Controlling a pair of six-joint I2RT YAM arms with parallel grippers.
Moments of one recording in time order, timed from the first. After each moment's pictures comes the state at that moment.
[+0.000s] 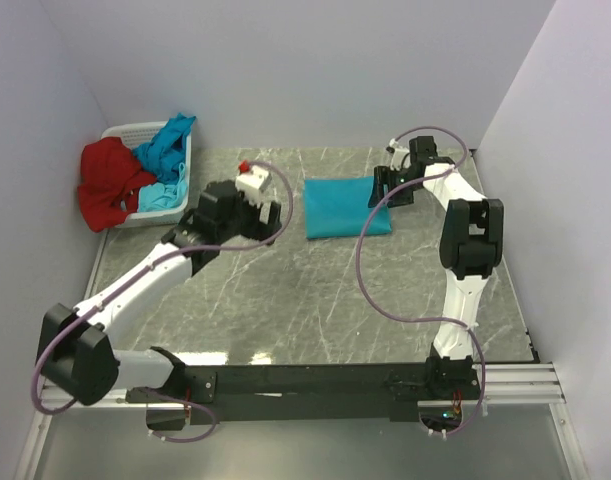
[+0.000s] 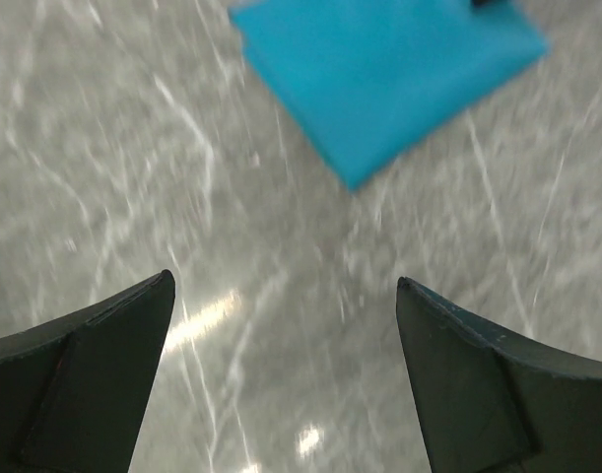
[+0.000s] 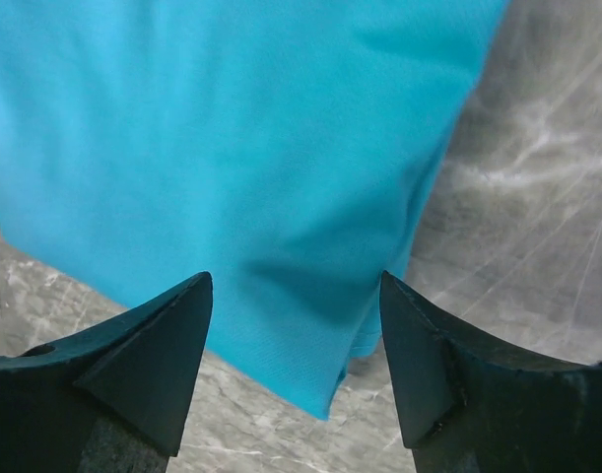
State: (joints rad) left arm -0.52 1.29 1.01 -0.16 0.04 -0.04; right arm 0.02 2.15 1.72 -0.64 -0.45 -0.05
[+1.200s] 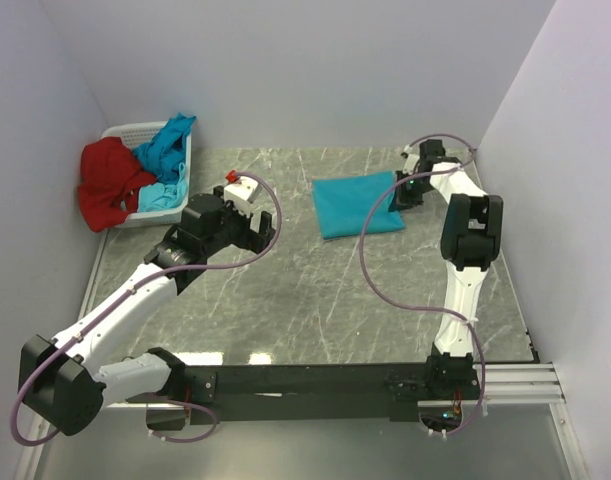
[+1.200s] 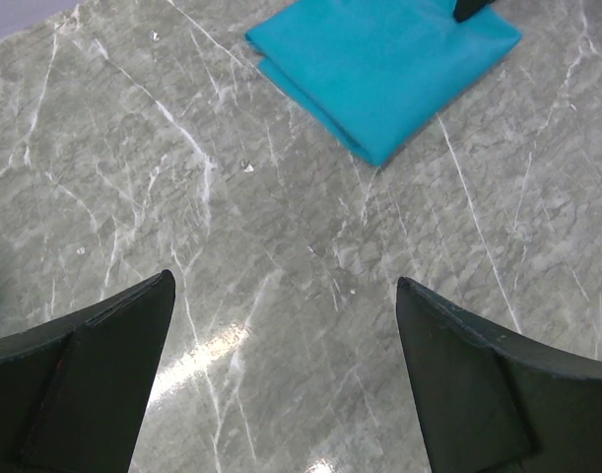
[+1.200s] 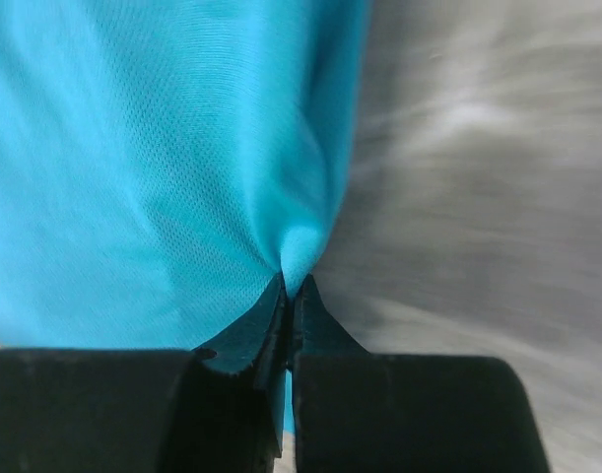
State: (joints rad) left arm -0.52 1.12 0.89 -0.14 0.08 -0.01; right arm -0.04 2.28 1.83 -0.71 -0.39 0.02
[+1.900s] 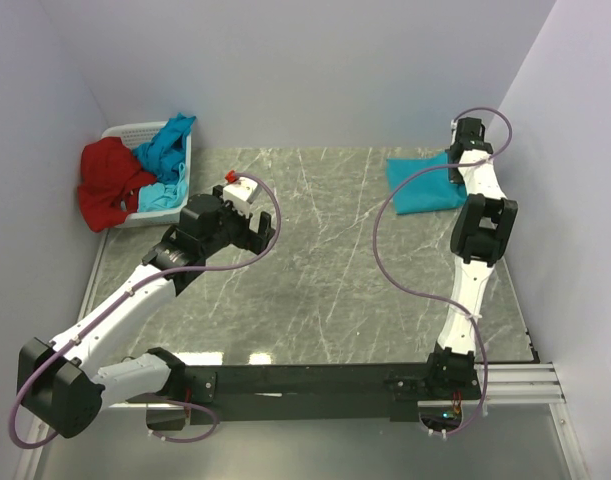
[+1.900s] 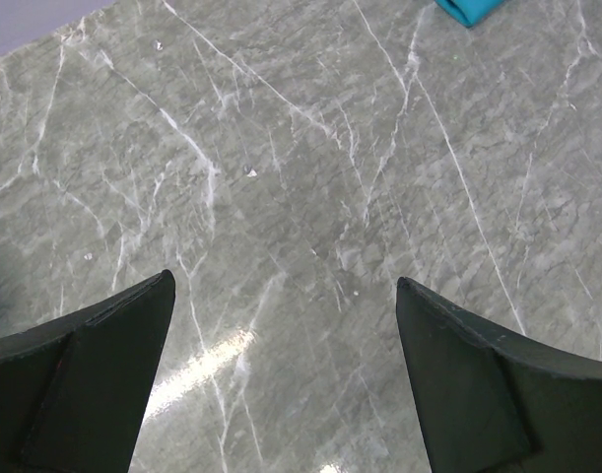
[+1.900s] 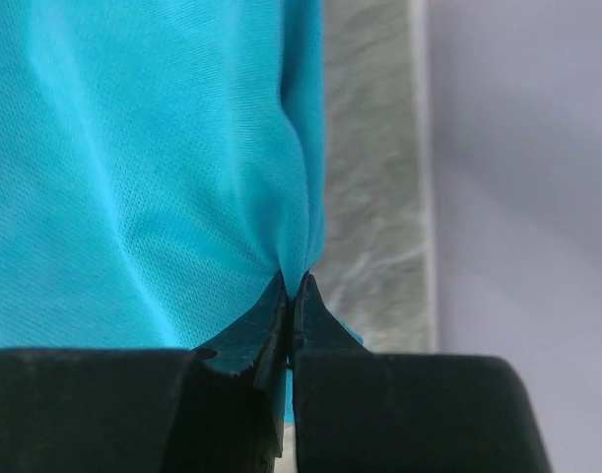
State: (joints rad) left arm -0.52 1.10 0.89 -0.14 0.09 0.01; right arm -0.20 2.45 2.23 -0.71 0.25 -0.21
